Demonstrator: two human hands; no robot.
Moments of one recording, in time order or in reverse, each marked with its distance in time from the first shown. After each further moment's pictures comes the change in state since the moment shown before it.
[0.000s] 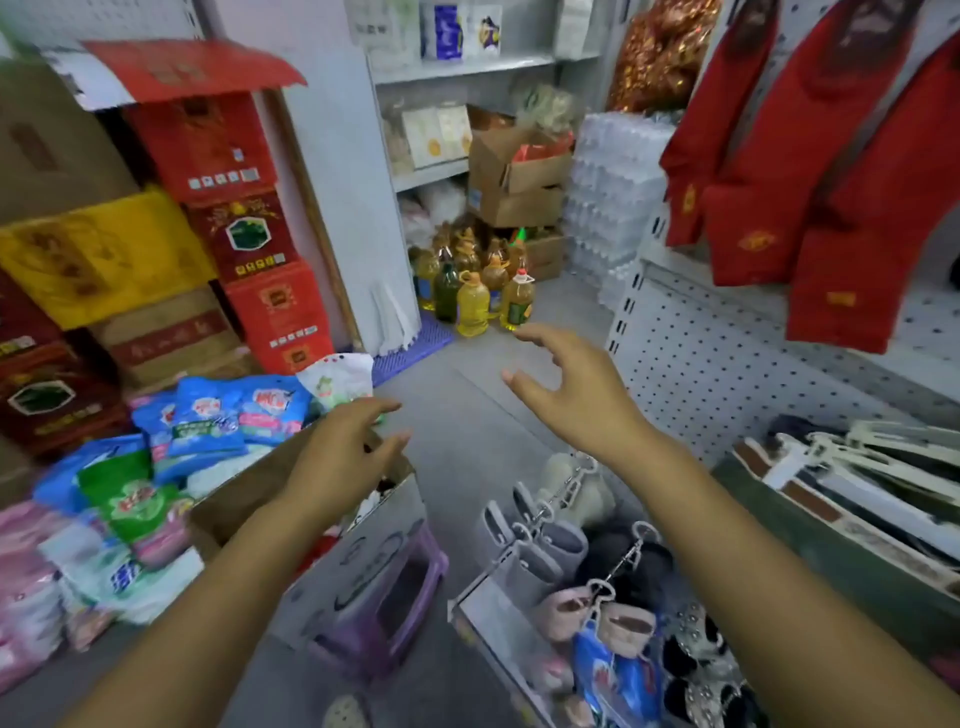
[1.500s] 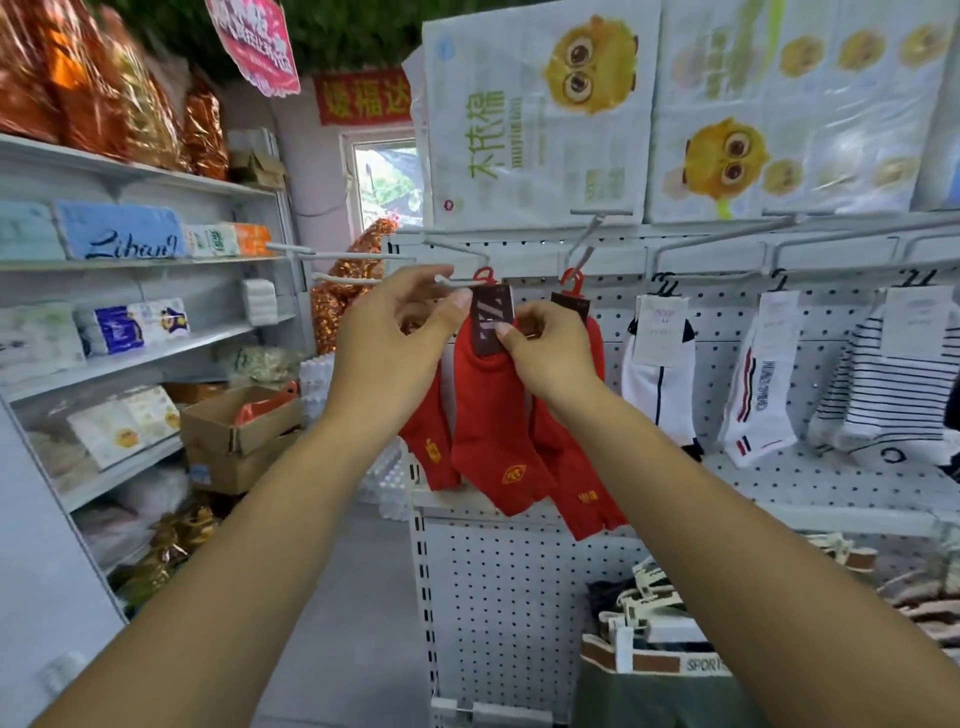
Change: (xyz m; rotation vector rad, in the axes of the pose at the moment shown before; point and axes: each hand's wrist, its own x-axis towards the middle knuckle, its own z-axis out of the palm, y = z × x) left_hand 0.203 0.362 -0.073 -0.890 0.041 0.895; right_hand 0.118 0.016 -0.250 0.090 0.992 0.287
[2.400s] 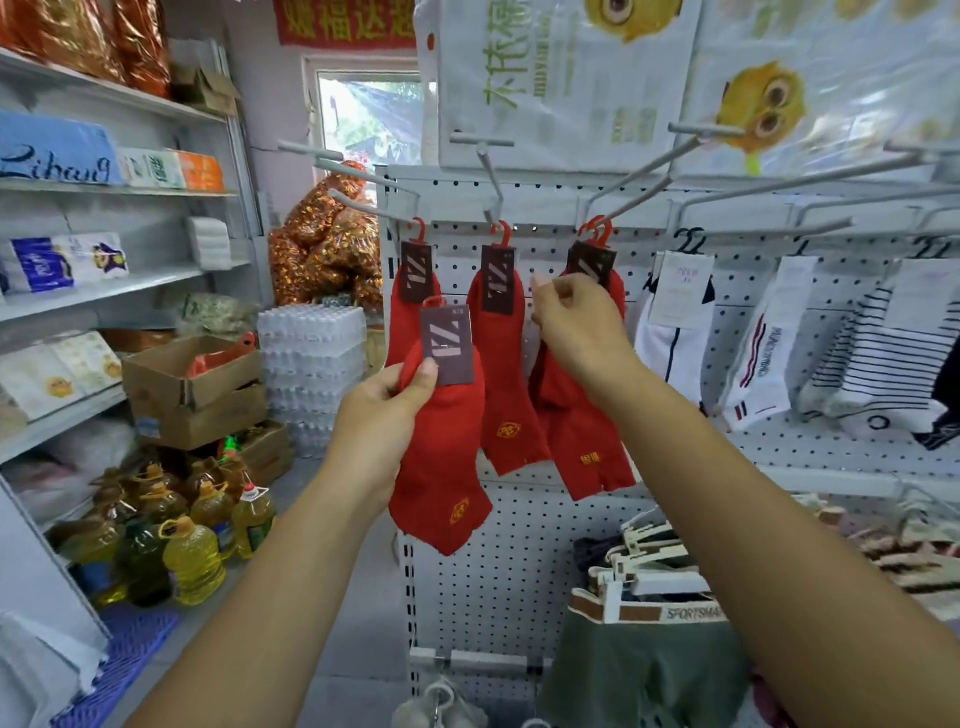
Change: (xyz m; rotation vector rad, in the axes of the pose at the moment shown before) left_hand -0.066 -0.101 -0.004 -0.507 -0.049 -0.711; right_hand -0.015 0.003 -0.003 -0.220 -0.035 0.133
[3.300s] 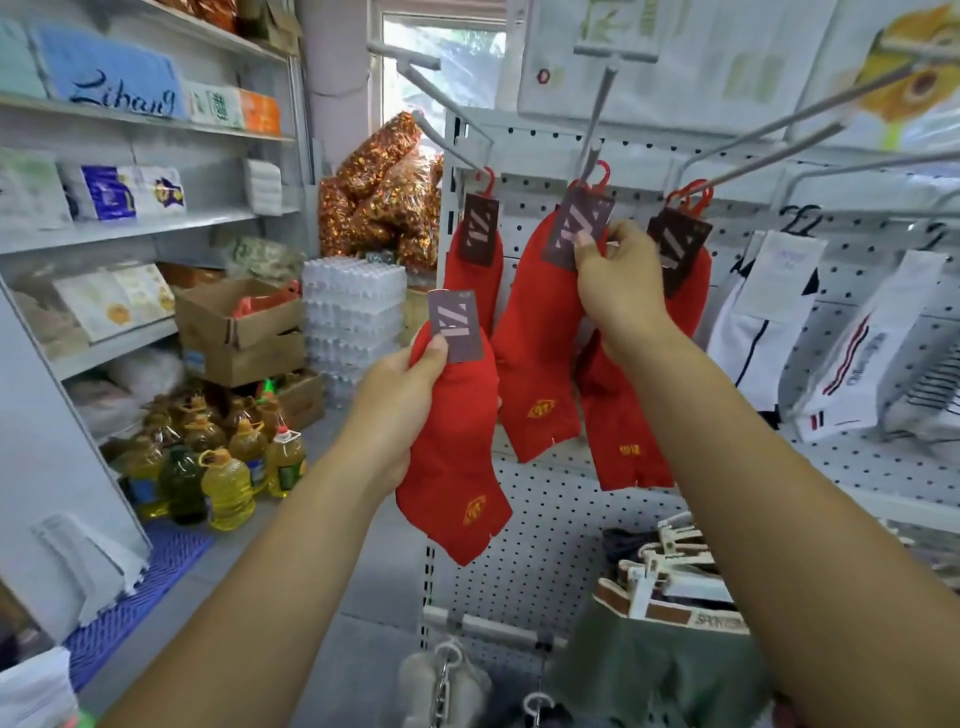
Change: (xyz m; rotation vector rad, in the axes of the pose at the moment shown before) left_hand 0.003 -0.011 -0.029 0.001 0.060 -0.083; right_hand 0.022 -0.012 0.039 0.240 0.056 -0.040
